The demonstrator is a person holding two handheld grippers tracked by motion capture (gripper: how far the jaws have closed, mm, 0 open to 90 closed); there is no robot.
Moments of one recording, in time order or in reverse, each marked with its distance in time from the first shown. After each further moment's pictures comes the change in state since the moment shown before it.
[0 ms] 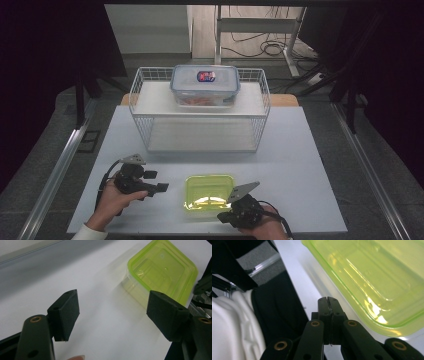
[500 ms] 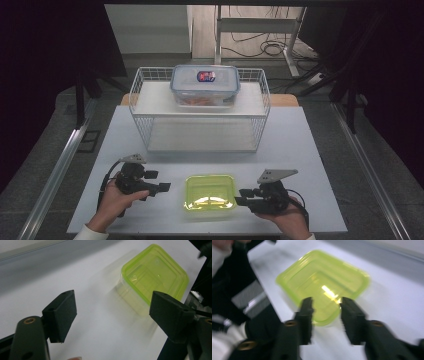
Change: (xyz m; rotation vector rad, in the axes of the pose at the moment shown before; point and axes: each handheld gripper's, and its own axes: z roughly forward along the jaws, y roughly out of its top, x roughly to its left) left arm -0.005 0.002 0.001 -0.028 -0.021 -0.063; right arm -0.035 -0.010 -0.062 -0.229 -0.095 0.175
